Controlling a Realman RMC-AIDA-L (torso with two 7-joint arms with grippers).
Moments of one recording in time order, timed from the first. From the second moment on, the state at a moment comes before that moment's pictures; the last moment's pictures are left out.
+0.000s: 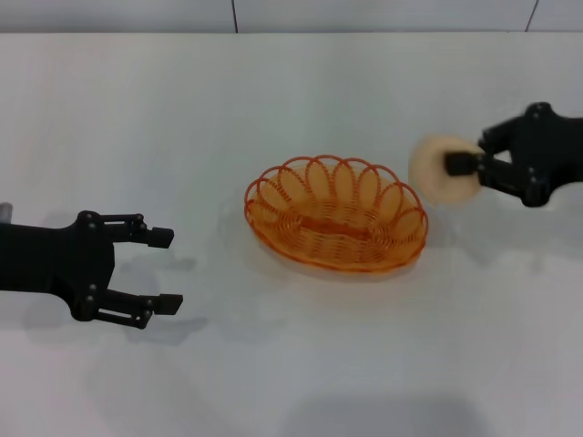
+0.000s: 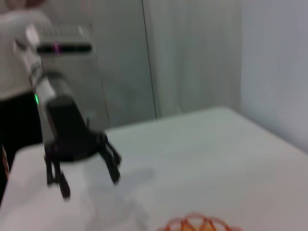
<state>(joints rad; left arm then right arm) -0.43 -1.93 0.87 0.77 2.03 1.77 -1.30 0.50 2.01 -0.93 -1.04 -1.86 -1.65 1.57</state>
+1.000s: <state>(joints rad) -0.44 -1.94 0.87 0.76 2.03 1.76 -1.29 0.54 2.02 -1.42 -0.88 -1.54 -1.15 1.46</state>
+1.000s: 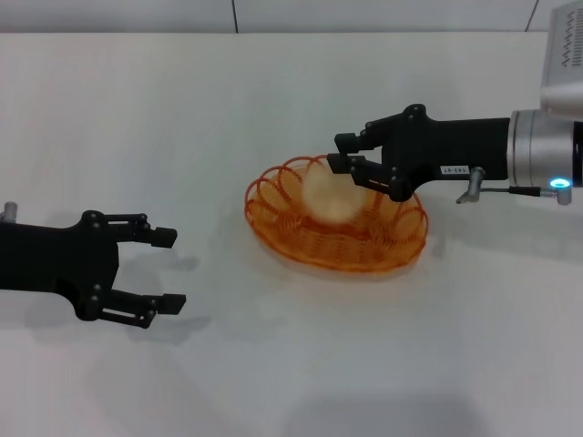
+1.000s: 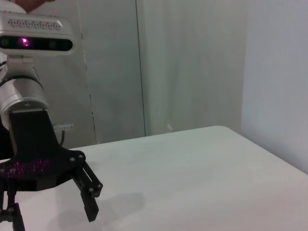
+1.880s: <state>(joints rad) -0.43 -1.93 0.86 0.77 2.03 1.75 -1.31 0.48 1.95 -1.28 -0.86 -1.67 -1.40 1.42</state>
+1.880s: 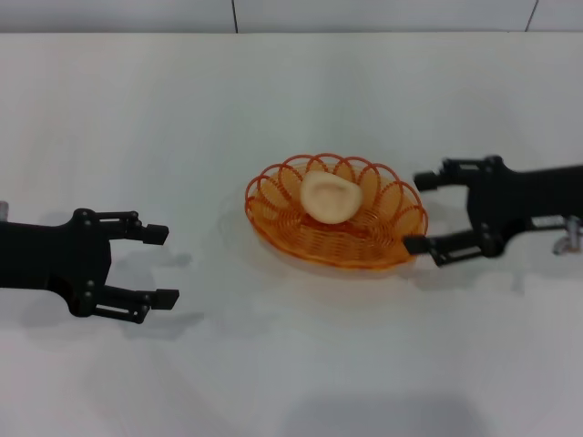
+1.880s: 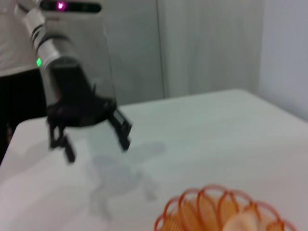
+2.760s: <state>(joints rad) -0.45 -1.92 0.86 0.79 2.05 1.75 -1.34 0.43 1.94 -1.16 -0.82 -1.78 -1.55 1.31</state>
